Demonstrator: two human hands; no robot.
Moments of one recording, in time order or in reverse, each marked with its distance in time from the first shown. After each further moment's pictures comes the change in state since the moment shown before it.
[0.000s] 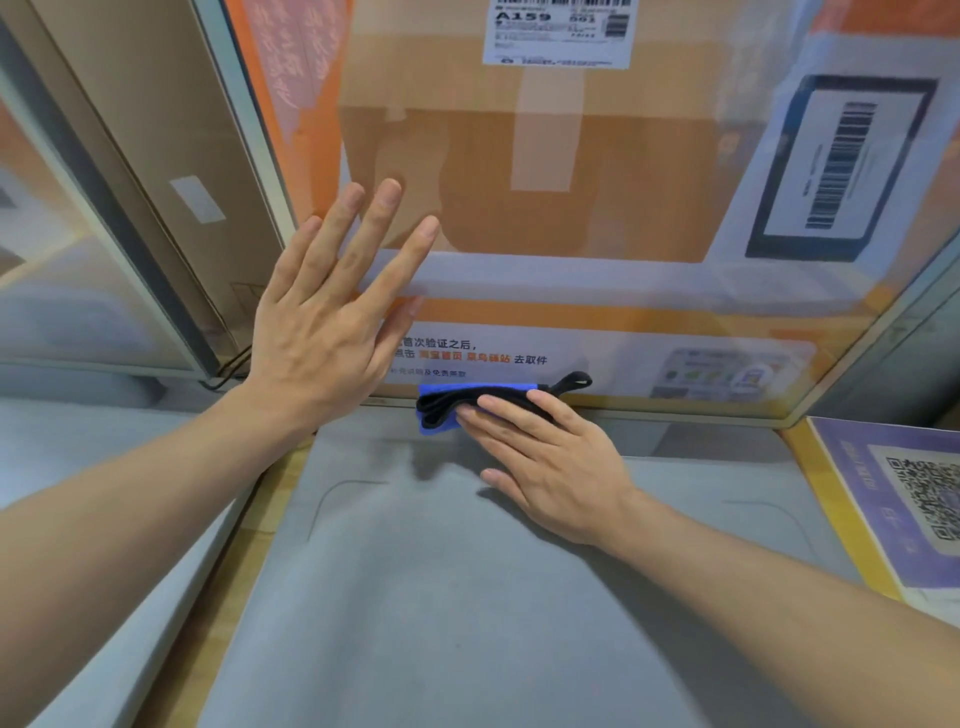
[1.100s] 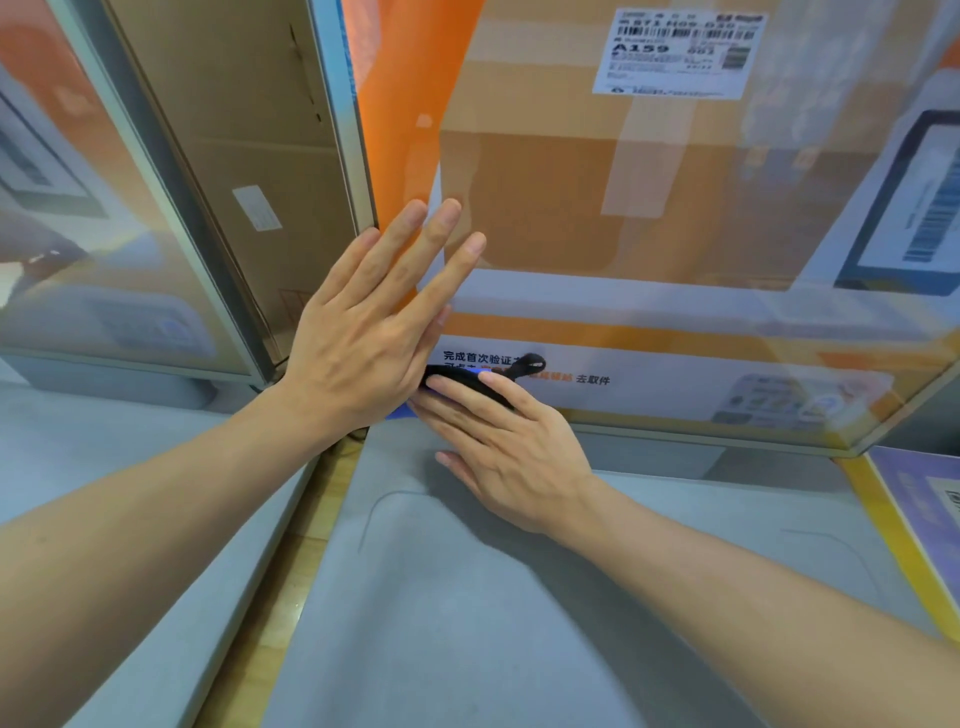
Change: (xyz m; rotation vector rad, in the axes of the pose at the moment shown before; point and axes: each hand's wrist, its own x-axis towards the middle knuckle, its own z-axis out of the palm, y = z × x) left_hand -0.003 -0.027 -0.006 -0.075 -0.043 0.085; right_hand 0.083 -0.043 -0.002 0.055 0.106 -0.028
